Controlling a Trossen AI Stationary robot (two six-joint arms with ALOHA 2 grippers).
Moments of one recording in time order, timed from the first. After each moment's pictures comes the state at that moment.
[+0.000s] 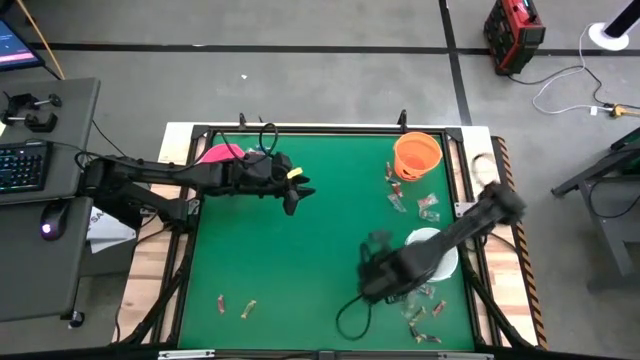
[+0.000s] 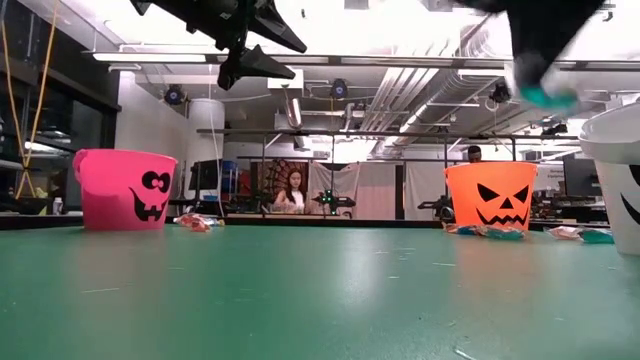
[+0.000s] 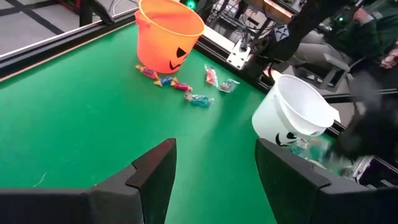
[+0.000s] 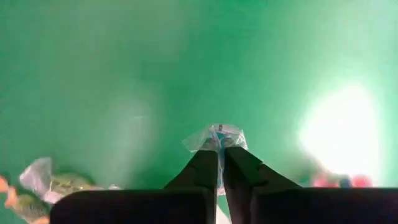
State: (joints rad) left arm 0.07 1.28 0.91 -0.07 -0.13 -0.49; right arm 0.56 1.80 1.59 -1.33 0.30 0.34
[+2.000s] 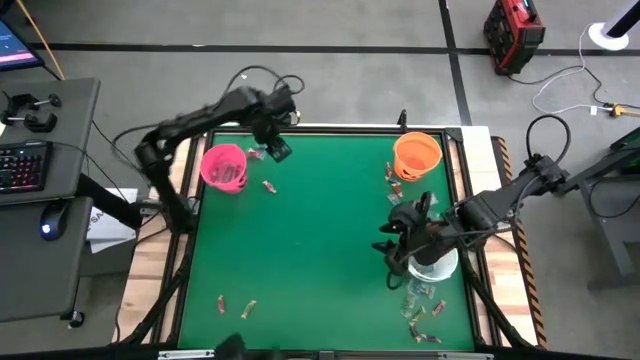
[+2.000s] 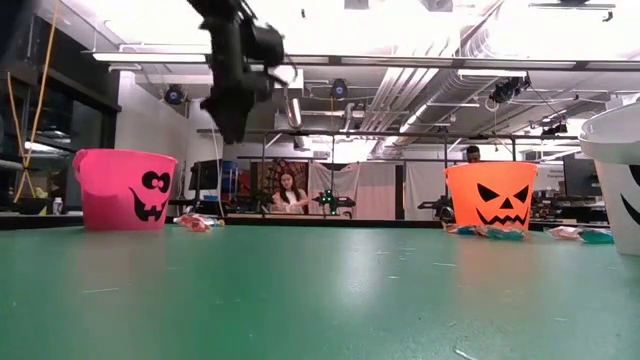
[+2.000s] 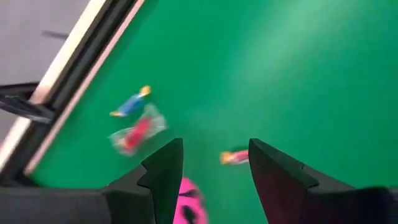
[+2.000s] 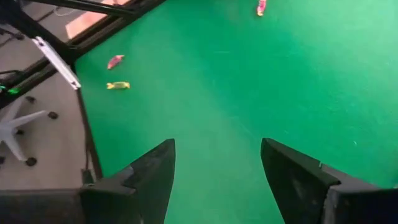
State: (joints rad) left arm 0.61 1.79 1.64 -1.27 -0.08 -0.04; right arm 0.53 1.36 1.42 -0.96 0.48 0.96
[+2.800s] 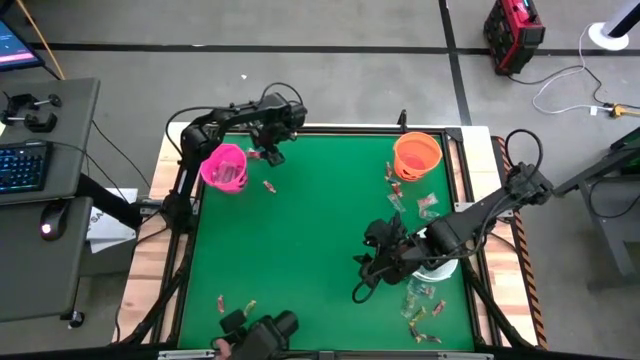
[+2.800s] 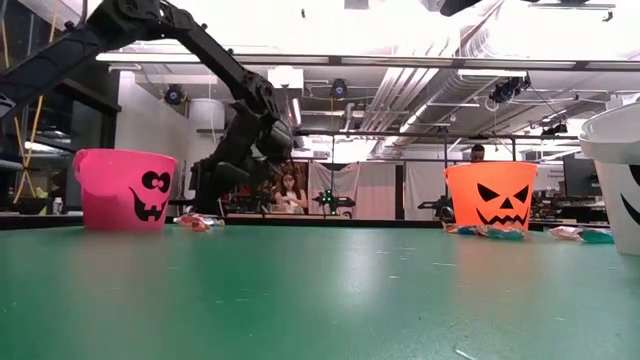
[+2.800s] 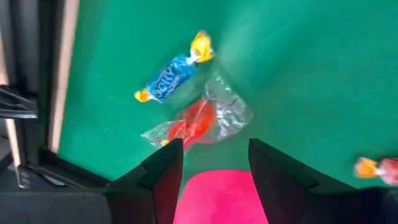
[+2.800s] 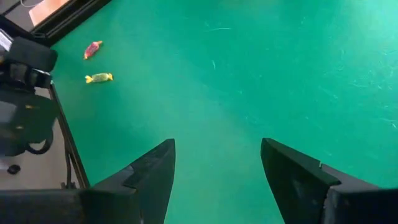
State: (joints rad) left arm 0.73 2.21 1.71 -1.42 -0.28 0.09; right arm 0.53 1.55 1.42 -0.86 0.47 1.06
